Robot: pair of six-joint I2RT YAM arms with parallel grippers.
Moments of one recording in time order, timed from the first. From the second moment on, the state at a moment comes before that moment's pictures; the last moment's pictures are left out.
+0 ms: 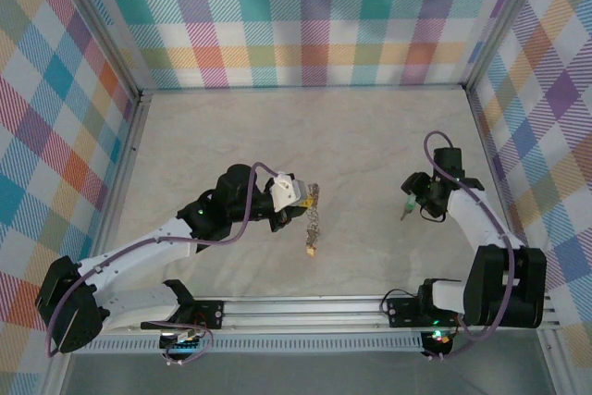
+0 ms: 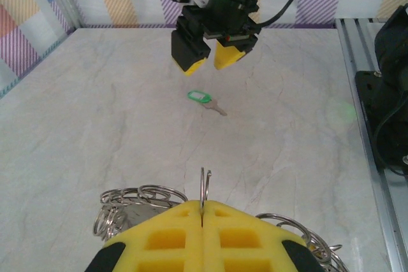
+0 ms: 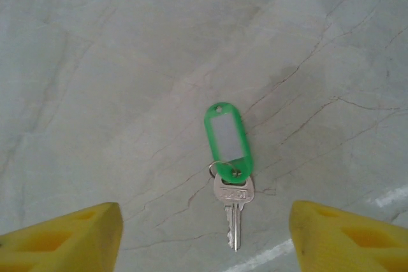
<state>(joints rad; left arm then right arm) -0.81 1.11 0.76 -0.01 0.41 0.31 -0.04 1.27 0.74 -0.58 -0.08 0.67</state>
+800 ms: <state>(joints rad) -0.80 1.05 0.72 0.02 0.36 0.26 0.02 1.53 0.78 -0.47 -0.25 0.68</state>
